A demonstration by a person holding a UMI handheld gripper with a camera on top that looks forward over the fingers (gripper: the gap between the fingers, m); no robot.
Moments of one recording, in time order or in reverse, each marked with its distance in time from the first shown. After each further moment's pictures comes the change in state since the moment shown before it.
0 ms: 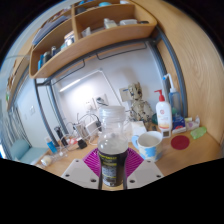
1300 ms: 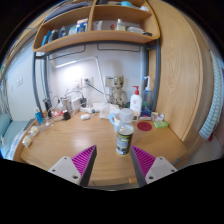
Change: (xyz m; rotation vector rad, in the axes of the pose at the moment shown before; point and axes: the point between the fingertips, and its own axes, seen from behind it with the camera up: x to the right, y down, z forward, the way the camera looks) arm 0.010 0.035 -0.159 -0.209 0.328 -0.195
